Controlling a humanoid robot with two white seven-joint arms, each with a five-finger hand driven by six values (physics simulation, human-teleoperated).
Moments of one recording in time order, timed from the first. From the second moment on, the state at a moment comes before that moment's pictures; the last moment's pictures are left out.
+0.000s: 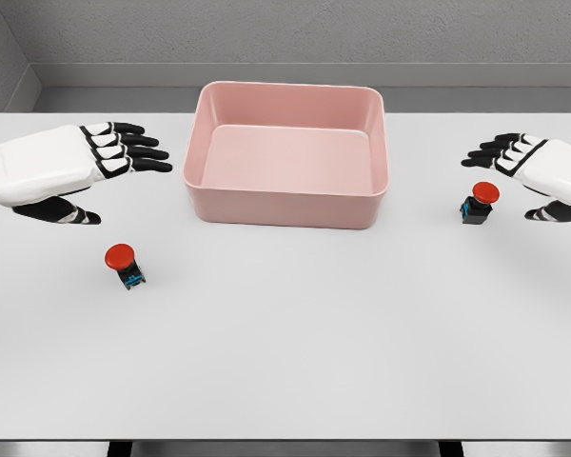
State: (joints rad) left arm -1.00 1.27 -1.19 -1.76 -0.19 -0.61 0.04; right arm -0.41 -1.10 0.49 -1.51 0.39 -0.61 0.14
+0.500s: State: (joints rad) left arm -1.01 1.29 -1.29 -1.71 -0.35 -0.61 0.03; right arm -0.46 -0.94 0.50 -1.48 0.47 -0.61 0.17
